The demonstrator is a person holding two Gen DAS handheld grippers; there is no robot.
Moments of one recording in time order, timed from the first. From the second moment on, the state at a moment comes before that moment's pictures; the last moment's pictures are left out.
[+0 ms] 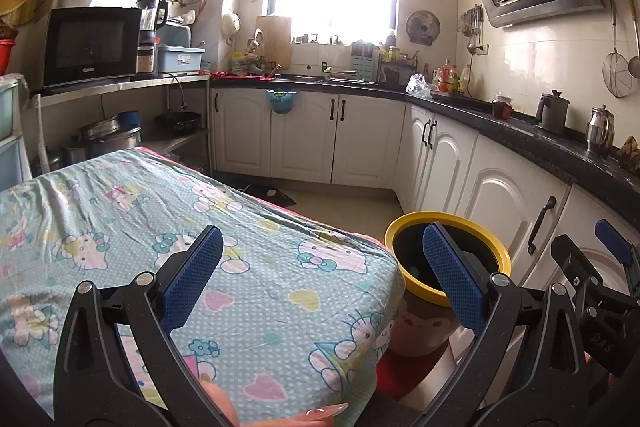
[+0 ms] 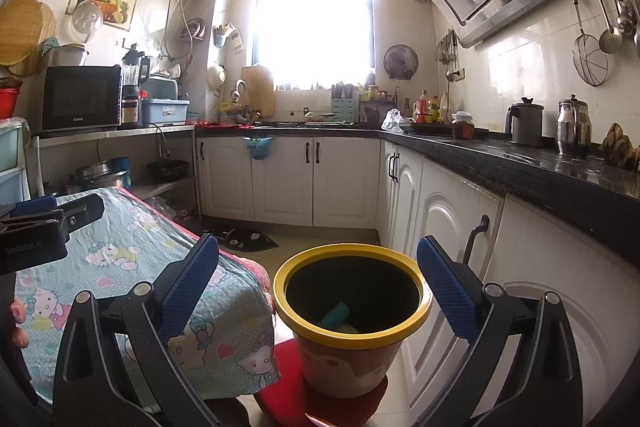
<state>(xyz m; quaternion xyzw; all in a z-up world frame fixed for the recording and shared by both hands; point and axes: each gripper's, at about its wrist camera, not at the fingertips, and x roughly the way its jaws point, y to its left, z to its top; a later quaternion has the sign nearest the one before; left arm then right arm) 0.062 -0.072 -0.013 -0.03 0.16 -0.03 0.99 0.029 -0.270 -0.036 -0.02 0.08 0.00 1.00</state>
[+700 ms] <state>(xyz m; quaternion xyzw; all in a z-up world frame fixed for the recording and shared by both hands) 0.063 -0.070 -0.012 -0.03 0.16 -0.03 0.99 0.030 -0.269 -0.039 -0.02 0.08 0.00 1.00</state>
